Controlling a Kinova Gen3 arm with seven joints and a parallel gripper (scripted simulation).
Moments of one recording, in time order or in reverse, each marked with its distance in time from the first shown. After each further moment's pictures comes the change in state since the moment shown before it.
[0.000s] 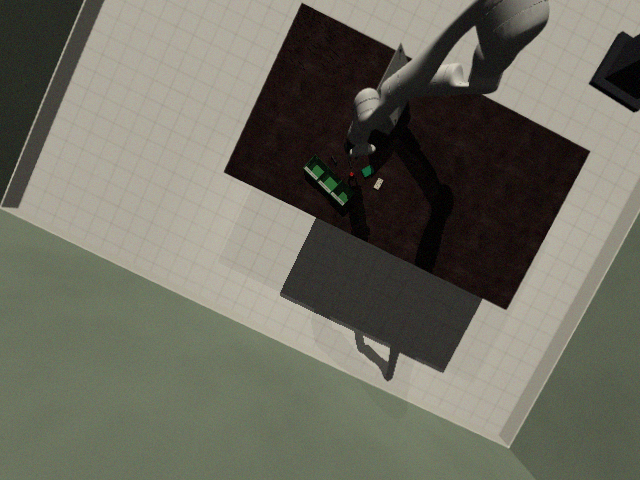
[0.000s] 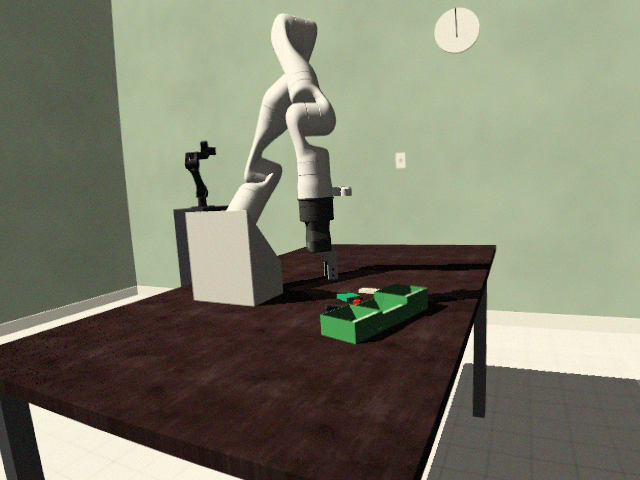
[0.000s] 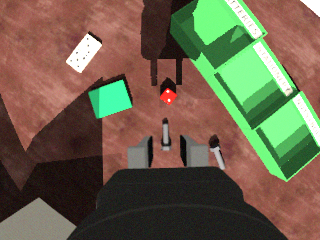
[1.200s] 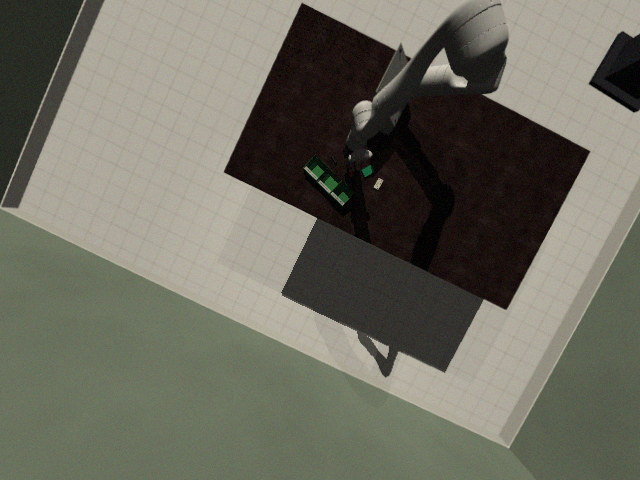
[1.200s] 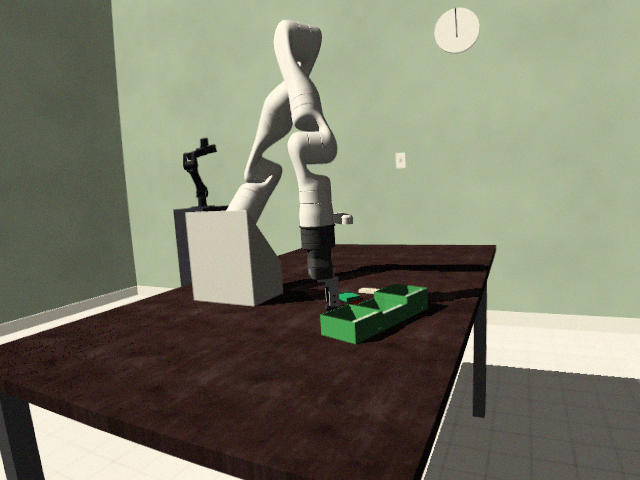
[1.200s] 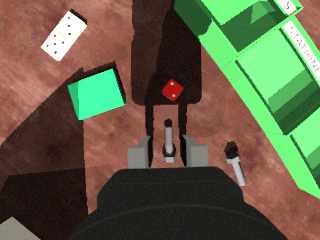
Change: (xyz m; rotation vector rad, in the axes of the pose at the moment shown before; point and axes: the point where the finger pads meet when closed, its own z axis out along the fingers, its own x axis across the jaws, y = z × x) arm -0.003 0.000 0.060 0.000 0.001 -0.001
